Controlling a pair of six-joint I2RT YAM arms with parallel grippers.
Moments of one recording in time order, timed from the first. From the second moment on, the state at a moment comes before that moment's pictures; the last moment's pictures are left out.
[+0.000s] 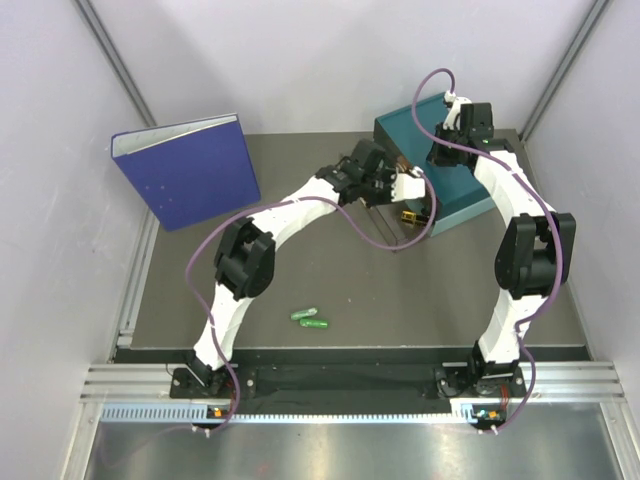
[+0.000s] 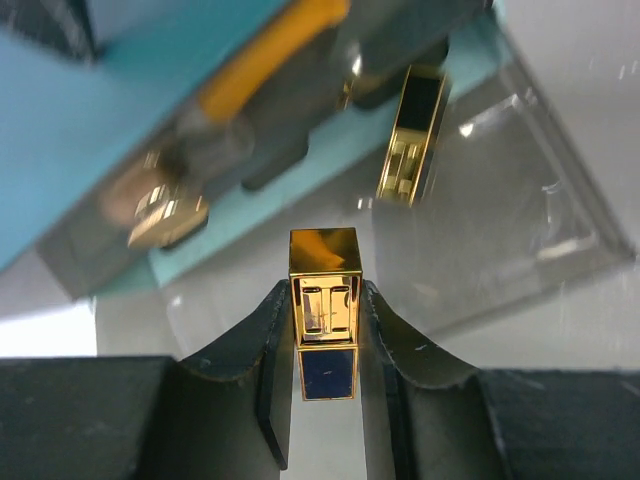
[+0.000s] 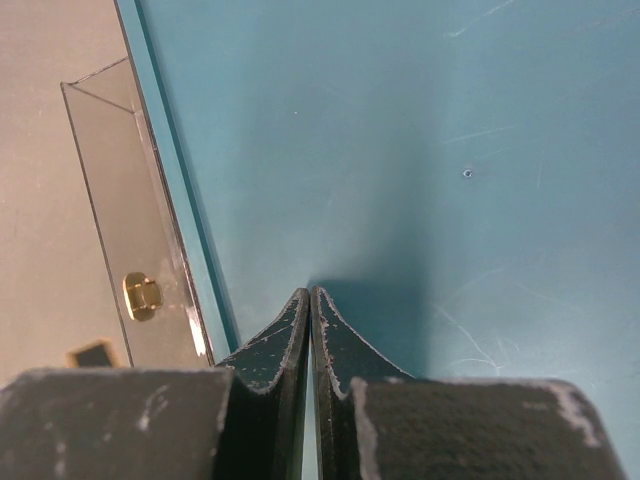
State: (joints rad) left arm -0.73 2.22 2.01 -0.46 0.34 0.89; right arm 0.09 1.90 1.68 -0.46 -0.21 0.11
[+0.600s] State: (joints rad) left arm -0.78 2.27 1.99 -0.31 0.40 0.82; right arm 0.09 1.90 1.68 -0.46 -0.22 0.11
